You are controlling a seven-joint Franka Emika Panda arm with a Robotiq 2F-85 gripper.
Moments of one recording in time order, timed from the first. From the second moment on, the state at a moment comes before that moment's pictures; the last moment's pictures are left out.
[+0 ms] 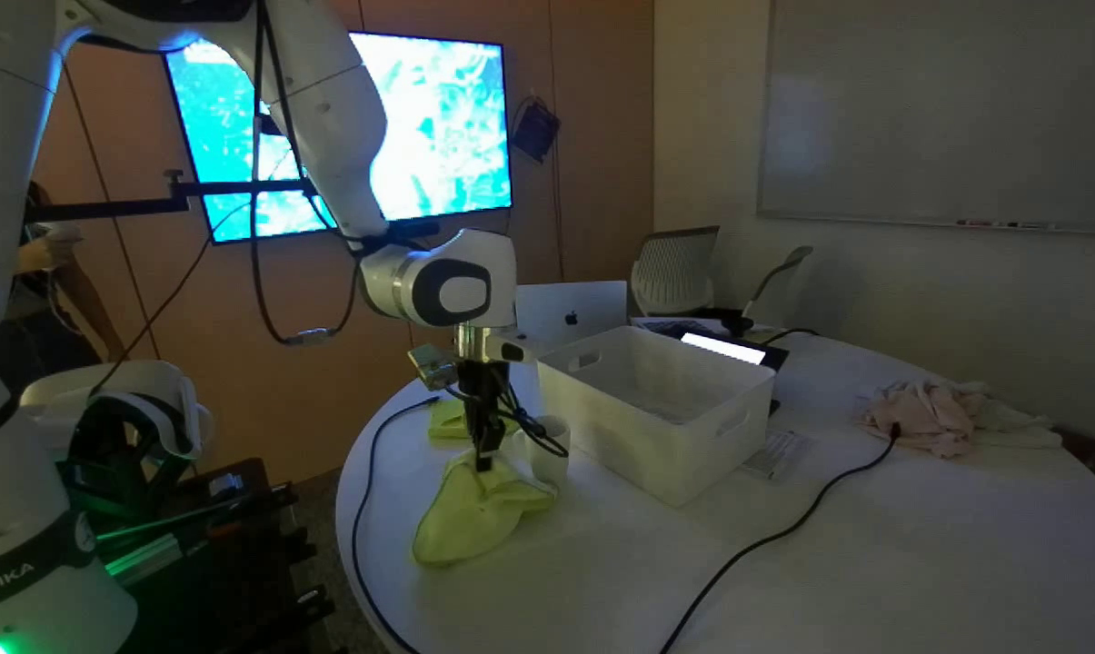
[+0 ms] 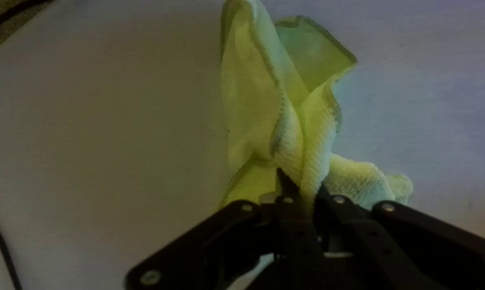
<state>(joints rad) 0.10 0.45 0.02 -2.29 -0.13 2.59 0.36</state>
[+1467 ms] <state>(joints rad) 0.12 0.52 0.05 -2.26 0.00 2.59 0.26</state>
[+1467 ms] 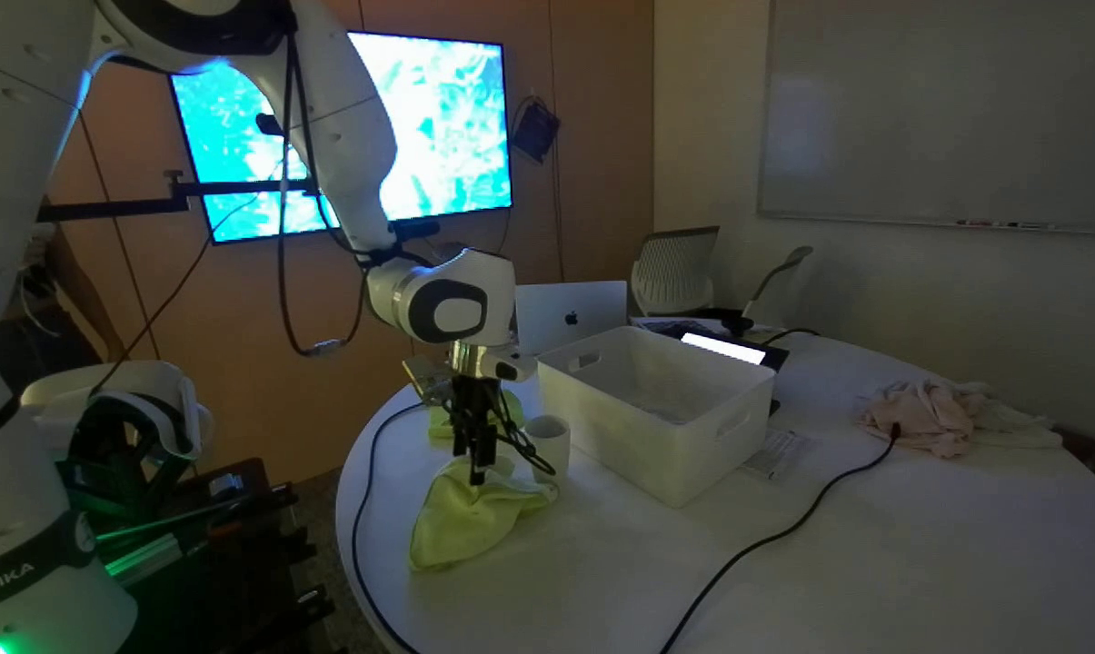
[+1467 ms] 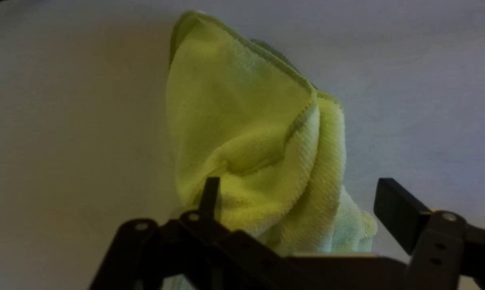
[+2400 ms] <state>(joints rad) 0.12 0.52 0.00 -2.28 0.00 2.62 0.26</state>
